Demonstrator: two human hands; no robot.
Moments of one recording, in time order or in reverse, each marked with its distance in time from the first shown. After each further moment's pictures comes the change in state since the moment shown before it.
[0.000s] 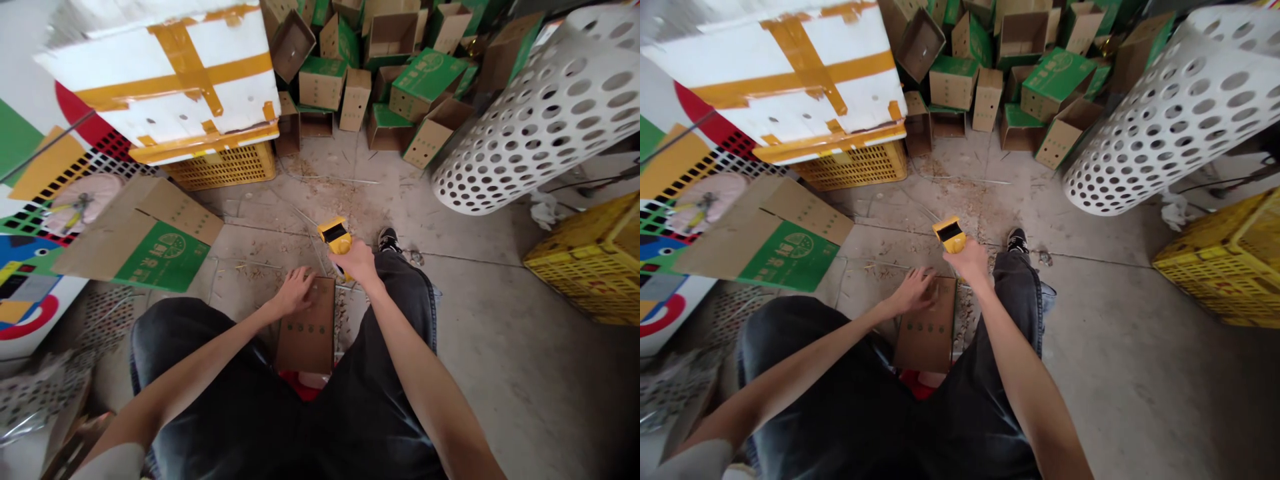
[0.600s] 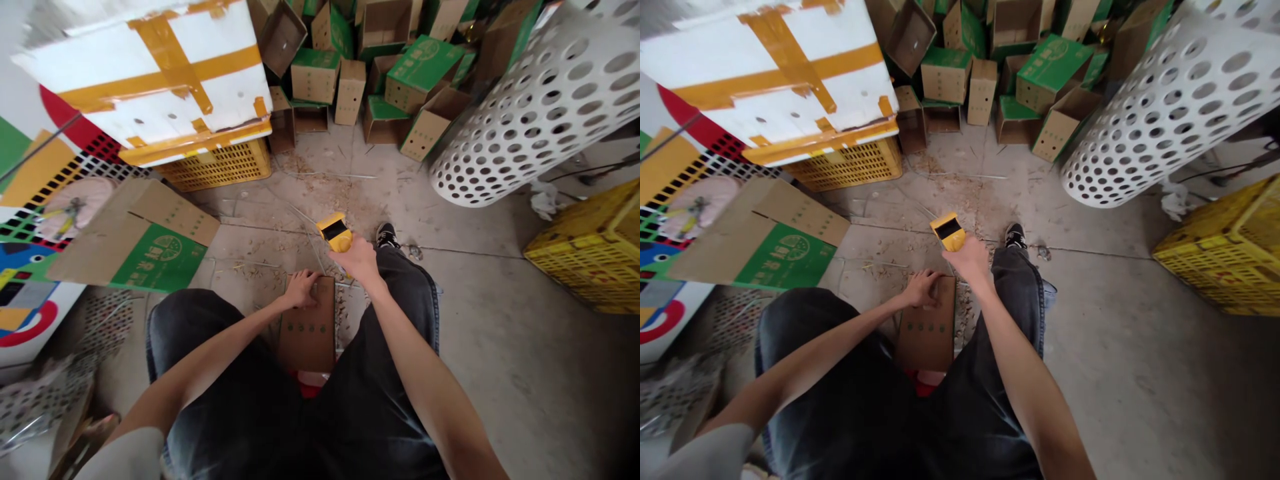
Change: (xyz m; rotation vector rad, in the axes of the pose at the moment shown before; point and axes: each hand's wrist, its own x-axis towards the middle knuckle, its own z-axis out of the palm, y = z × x) left_hand 0.032 0.005 0.024 -0.069 -0.153 -0.144; right_hand -0.002 0.010 -0.008 -0.024 0.036 -0.030
